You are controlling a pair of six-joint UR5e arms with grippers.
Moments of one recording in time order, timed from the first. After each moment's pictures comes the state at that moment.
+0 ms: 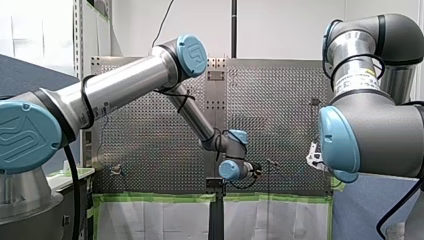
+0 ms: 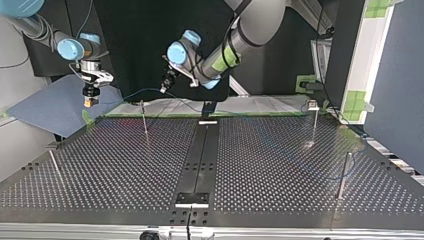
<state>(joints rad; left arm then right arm) -0.78 -2.62 -1.30 -2.54 -1.73 -1.70 1.51 -0.70 1.77 -1.09 1.29 1.80</state>
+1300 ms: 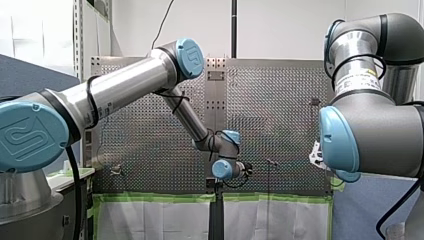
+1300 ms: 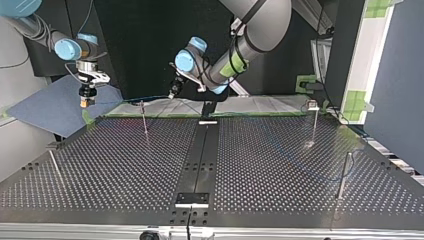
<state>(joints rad) -0.72 -2.62 -1.31 -2.53 -1.71 -1.71 1.49 -0.70 1.76 -1.09 1.29 1.84</state>
